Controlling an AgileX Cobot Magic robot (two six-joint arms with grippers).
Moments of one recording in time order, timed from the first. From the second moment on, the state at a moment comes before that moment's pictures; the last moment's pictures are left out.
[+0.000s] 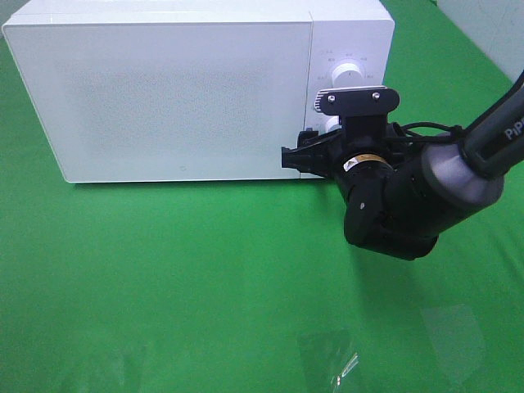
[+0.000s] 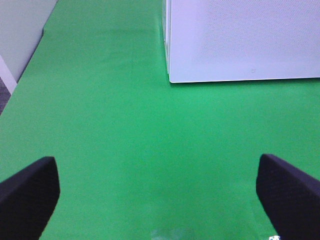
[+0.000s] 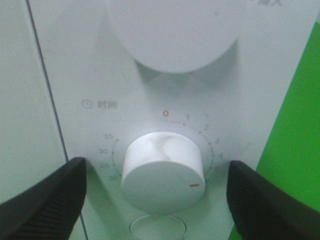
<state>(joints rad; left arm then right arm) 0.03 0.00 -0.50 -0.09 1.04 0.08 0.63 2.08 -0.83 0.74 -1.07 -0.32</state>
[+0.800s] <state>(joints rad) 0.03 0.00 -0.50 -0.09 1.04 0.08 0.65 2.08 -0.83 0.75 -1.11 -0.32</state>
